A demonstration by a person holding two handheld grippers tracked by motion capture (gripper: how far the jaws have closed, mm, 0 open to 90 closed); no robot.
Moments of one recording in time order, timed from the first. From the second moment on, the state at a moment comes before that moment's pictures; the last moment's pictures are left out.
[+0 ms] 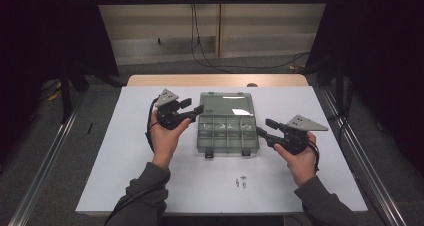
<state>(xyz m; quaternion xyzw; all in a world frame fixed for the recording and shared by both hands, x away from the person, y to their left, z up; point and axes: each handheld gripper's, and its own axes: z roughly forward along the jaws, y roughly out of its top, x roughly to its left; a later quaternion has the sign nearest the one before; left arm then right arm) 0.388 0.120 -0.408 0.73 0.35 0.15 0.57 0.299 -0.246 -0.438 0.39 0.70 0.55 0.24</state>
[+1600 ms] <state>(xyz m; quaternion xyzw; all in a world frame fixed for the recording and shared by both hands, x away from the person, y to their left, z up) 0.324 0.187 -0.421 0.74 0.30 0.15 0.59 0.272 -0.261 -0.445 0.38 0.71 0.55 0.21</state>
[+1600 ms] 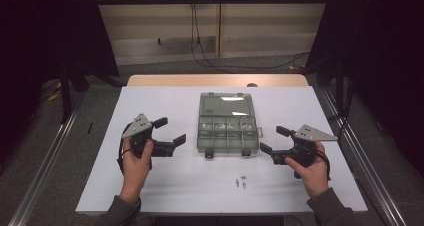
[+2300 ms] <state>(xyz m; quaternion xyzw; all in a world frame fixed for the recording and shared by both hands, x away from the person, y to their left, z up) 0.304 0.221 -0.431 0.73 0.30 0.15 0.59 0.261 -0.273 -0.449 0.37 0.72 0.55 0.22</state>
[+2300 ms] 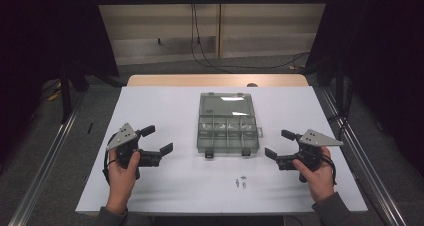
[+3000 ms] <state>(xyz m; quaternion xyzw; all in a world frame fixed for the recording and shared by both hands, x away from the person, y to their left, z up) 0.290 0.252 -0.433 0.73 0.30 0.17 0.59 0.250 -0.279 -0.454 0.37 0.73 0.54 0.21</state>
